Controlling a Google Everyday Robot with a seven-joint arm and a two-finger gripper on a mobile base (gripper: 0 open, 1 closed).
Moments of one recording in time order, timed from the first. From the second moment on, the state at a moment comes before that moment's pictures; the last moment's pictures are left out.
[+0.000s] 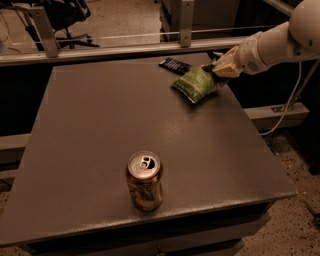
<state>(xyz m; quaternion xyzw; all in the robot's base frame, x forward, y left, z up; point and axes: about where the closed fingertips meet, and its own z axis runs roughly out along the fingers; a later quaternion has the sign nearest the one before) 0.703 -0.201 0.900 -0.53 0.73 0.05 0.43</state>
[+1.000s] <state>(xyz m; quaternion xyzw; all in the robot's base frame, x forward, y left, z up) 0.742 -0.186 0.903 -0.53 0.72 0.07 0.45</state>
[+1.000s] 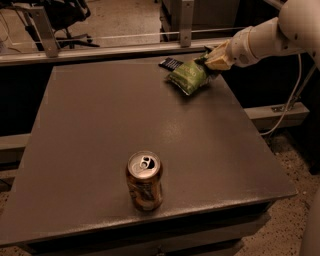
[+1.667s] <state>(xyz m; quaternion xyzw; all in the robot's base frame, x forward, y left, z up) 0.748 -0.181 0.899 -0.53 0.72 0.08 0.44</state>
